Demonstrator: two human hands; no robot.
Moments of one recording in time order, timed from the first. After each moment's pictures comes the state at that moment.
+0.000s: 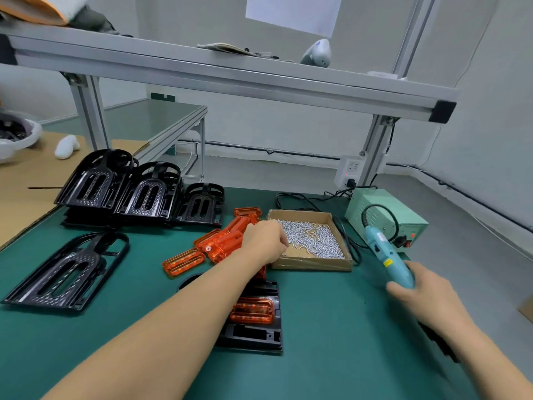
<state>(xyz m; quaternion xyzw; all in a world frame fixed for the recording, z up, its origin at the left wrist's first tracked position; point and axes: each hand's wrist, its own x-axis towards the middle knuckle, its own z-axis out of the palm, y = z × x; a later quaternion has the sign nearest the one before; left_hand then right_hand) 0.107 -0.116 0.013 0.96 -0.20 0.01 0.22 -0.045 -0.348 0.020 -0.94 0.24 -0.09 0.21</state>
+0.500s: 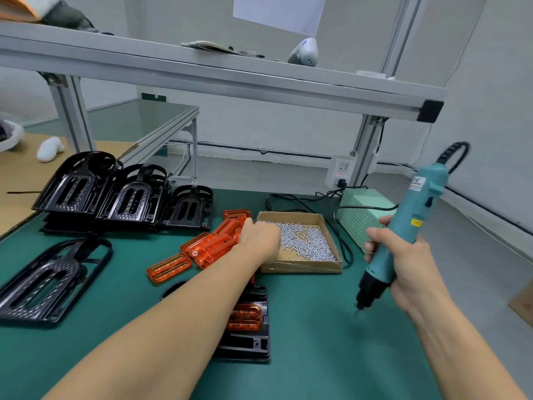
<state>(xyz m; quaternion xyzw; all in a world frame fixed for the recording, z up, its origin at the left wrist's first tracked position) 0.124 -0.139 0.010 0.97 -0.23 0.02 0.05 -0.023 -0.305 0.062 -0.62 0.10 -0.25 0.73</state>
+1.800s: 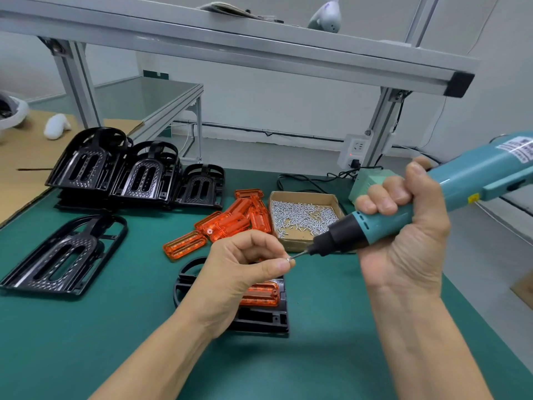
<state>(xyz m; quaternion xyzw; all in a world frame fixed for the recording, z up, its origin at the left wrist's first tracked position) -0.023 -0.043 0.033 0.55 -0.19 -0.11 0.80 -0.042 -0.201 0.101 -0.32 -0.10 -0.30 0.89</state>
